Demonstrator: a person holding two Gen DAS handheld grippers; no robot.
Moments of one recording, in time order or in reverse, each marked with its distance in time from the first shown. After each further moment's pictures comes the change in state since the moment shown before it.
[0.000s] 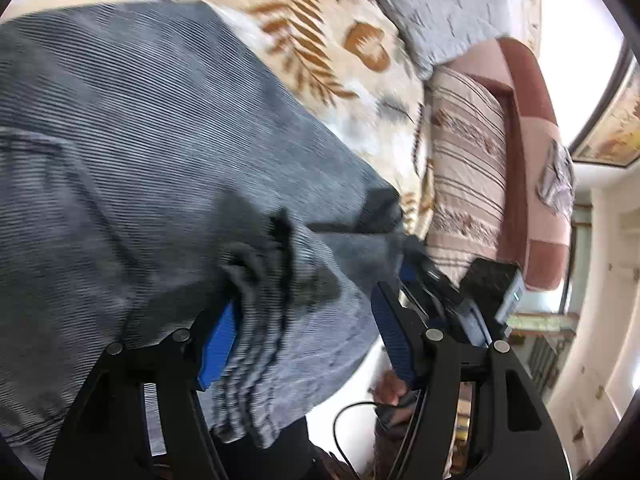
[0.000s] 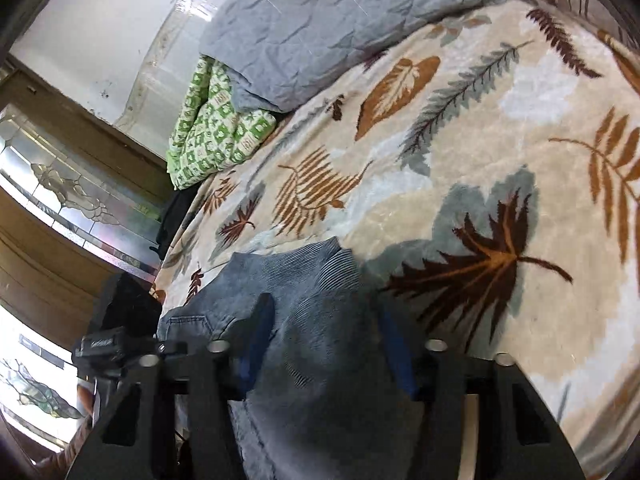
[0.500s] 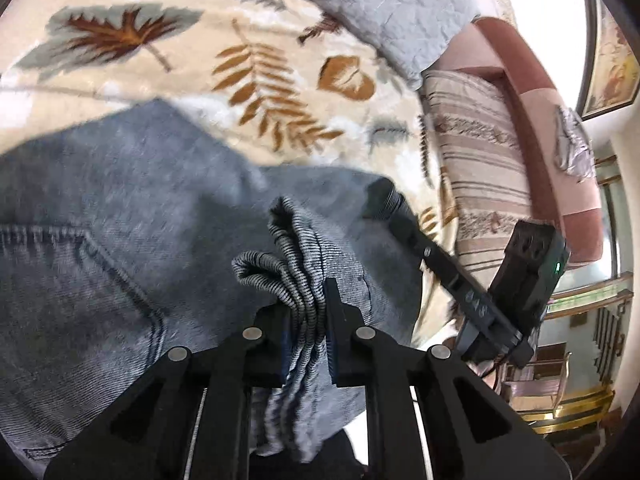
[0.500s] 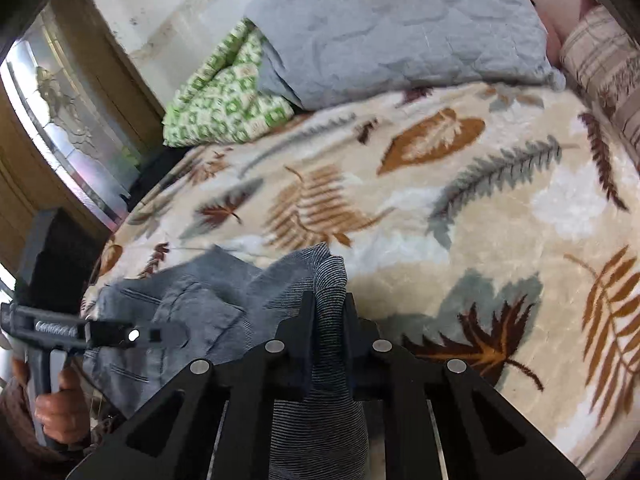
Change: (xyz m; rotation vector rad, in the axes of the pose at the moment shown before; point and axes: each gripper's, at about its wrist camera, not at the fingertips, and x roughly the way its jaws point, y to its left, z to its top) left arm -0.018 -0.027 -0.002 0.187 -0.161 0.209; right arm 0.021 0.043 0.020 -0.304 -0.007 -0.173
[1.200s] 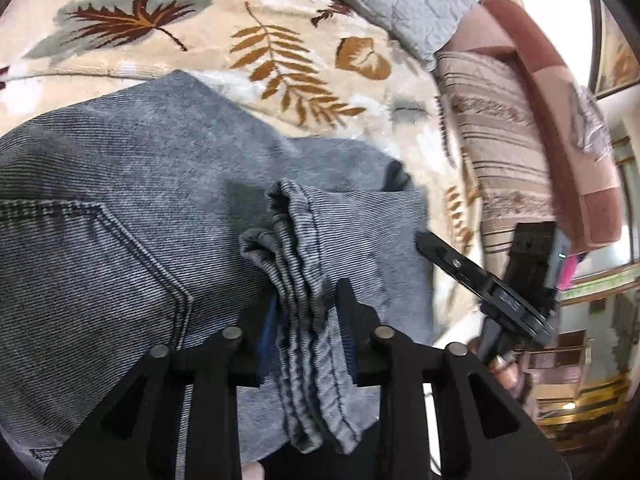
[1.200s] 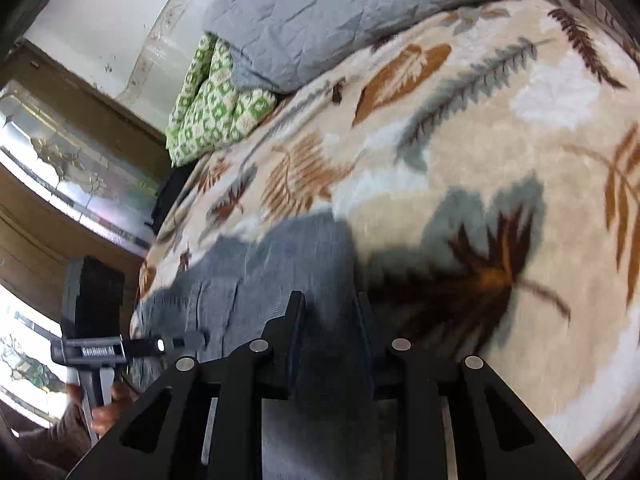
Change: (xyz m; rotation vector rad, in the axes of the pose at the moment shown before) left arm 0.009 0.003 -0.014 0.048 0.021 0.093; right arm -0.003 -0.048 -0.035 0.218 0.074 0.175
